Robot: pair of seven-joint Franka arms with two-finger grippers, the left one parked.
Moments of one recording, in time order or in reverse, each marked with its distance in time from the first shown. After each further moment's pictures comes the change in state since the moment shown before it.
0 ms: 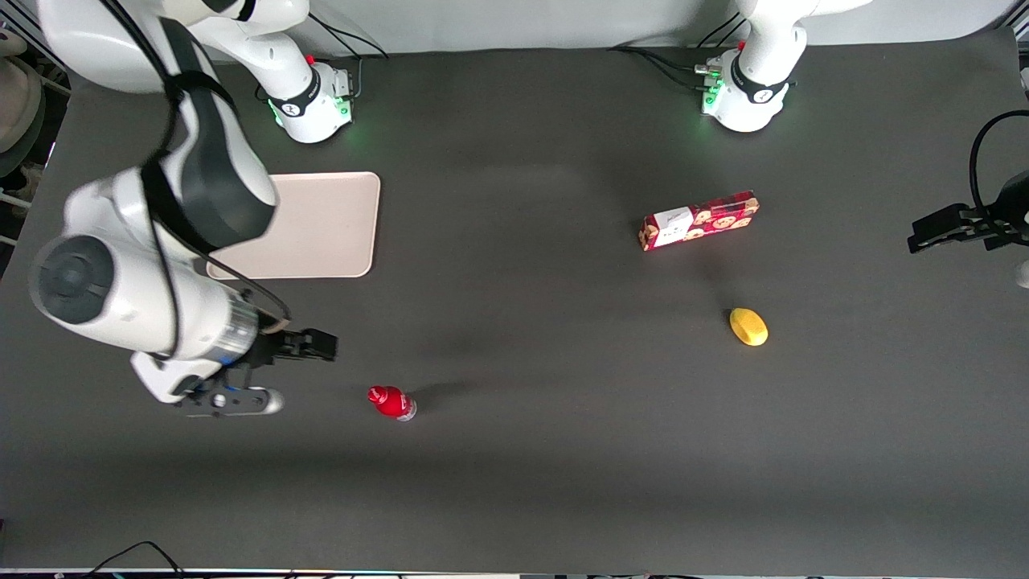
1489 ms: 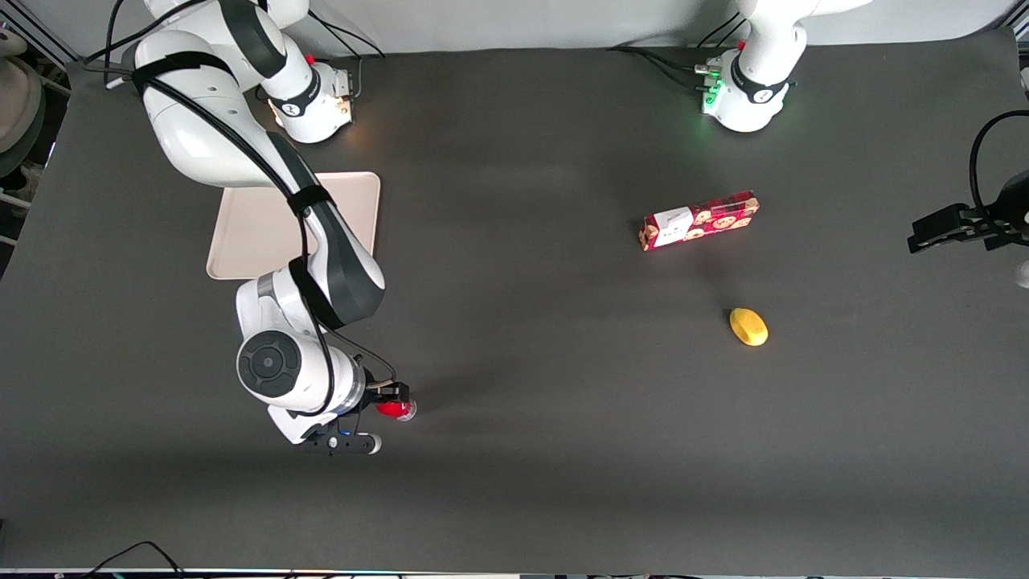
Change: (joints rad) arm 0.070 0.273 -0.005 0.060 -0.075 0.191 0.099
